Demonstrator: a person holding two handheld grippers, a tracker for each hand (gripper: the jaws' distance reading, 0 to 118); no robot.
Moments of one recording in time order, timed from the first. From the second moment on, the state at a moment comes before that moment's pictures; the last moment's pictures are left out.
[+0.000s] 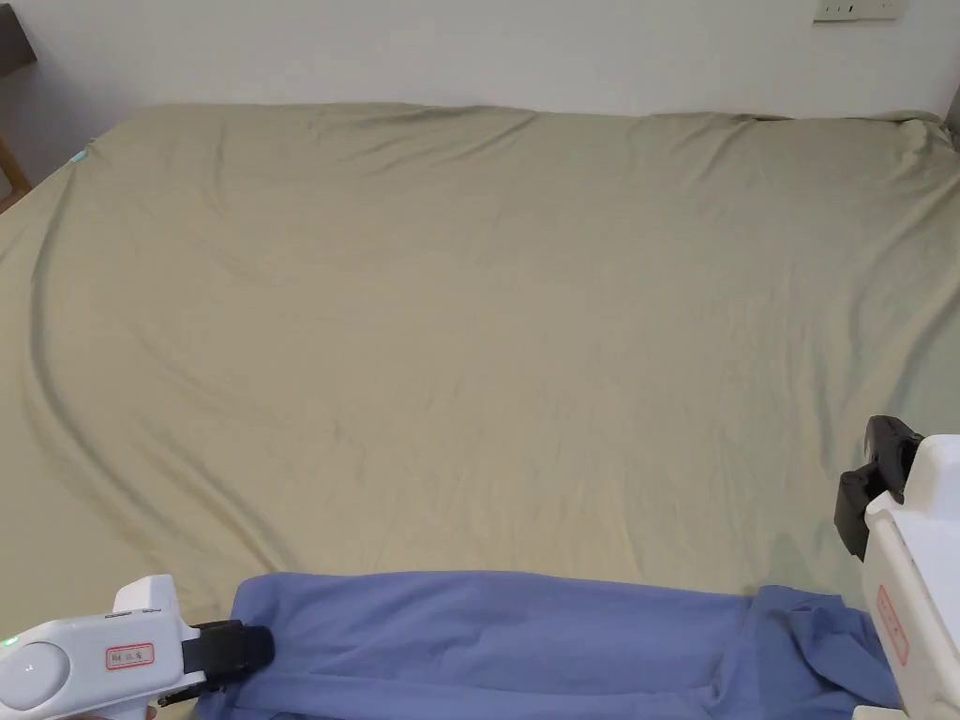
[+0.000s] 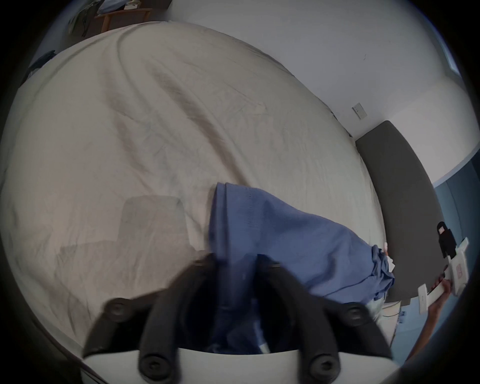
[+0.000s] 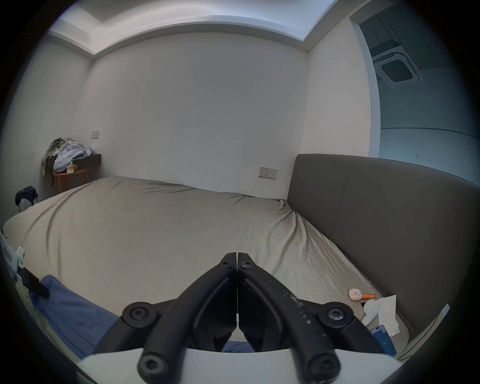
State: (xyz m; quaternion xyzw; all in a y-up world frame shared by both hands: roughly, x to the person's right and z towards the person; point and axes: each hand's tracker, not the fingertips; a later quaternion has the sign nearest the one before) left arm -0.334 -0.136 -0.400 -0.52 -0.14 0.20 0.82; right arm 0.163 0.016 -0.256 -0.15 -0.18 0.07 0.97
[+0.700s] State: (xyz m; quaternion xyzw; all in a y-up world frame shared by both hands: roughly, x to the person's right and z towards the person) left arm -0.370 -0.042 -0.377 -0.43 -0.02 0.09 0.90; right arm 0.186 0.027 -0.237 -0.13 -0.19 0.05 0.97
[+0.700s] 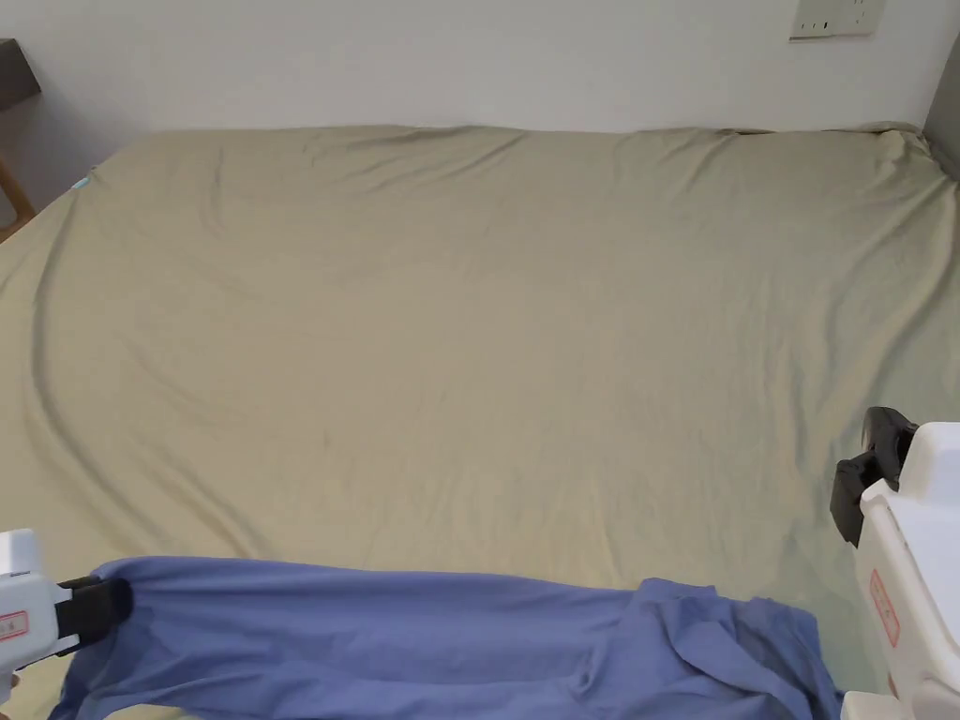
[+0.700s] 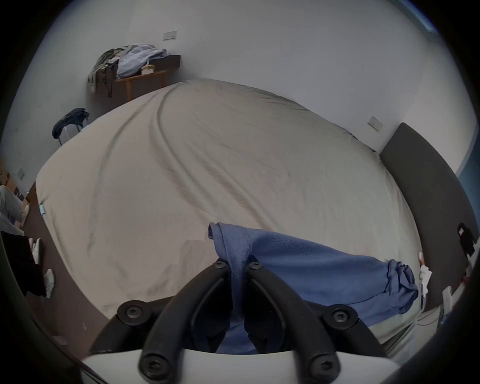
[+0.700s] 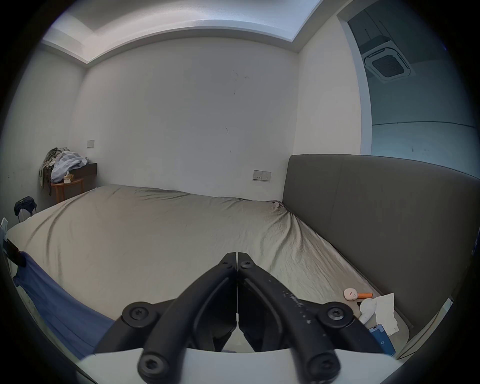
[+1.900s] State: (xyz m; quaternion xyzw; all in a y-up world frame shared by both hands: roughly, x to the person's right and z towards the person) left arm -0.123 -0.058 -0.345 -0.39 -0.26 0.11 0.88; right arm 0.213 0.032 -0.202 -0.13 -0.21 0.03 0.97
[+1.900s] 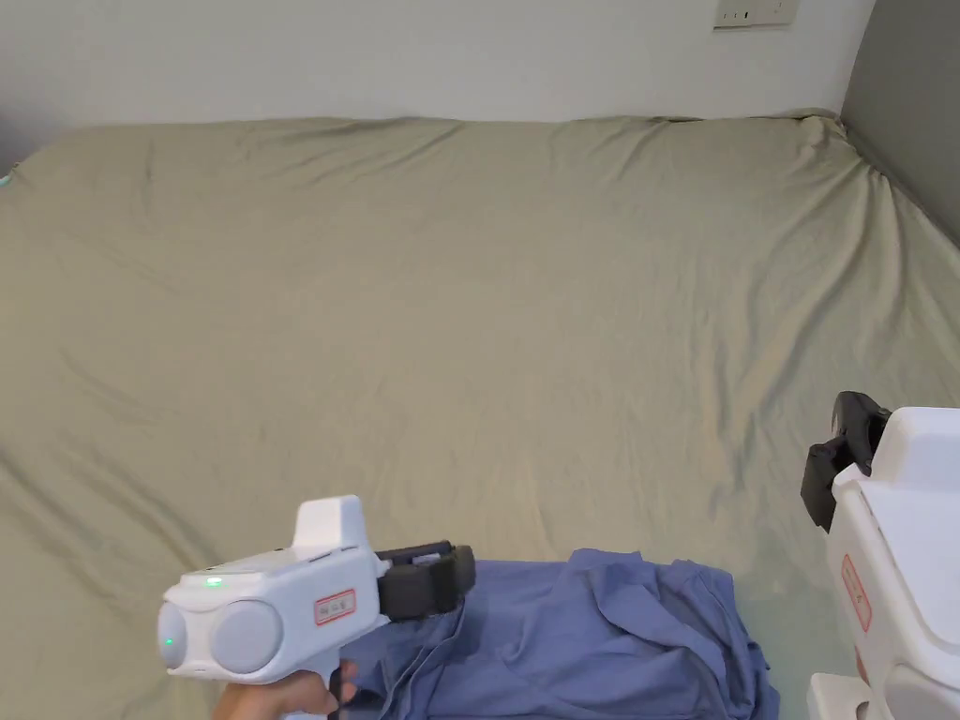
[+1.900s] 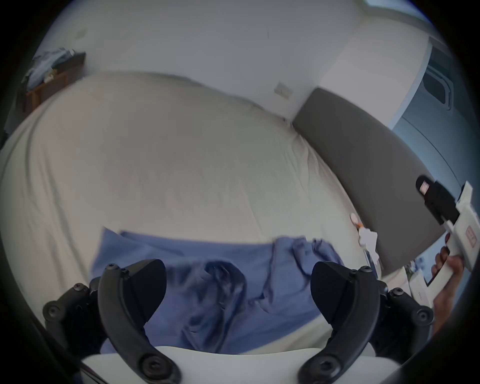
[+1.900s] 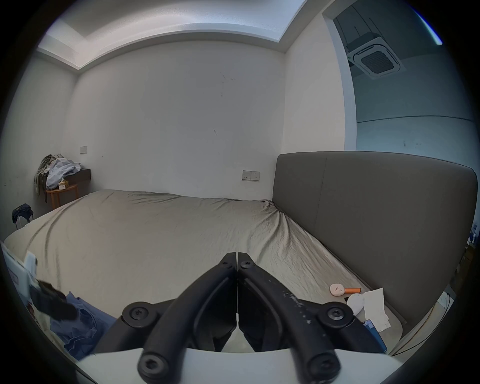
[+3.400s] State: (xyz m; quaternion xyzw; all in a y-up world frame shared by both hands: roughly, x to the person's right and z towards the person) left arm -0.178 -0.074 -0.362 -0.43 -0.27 0.19 0.84; right arm 0.208 0.033 -0.202 -0.13 -0.20 0.04 0.97
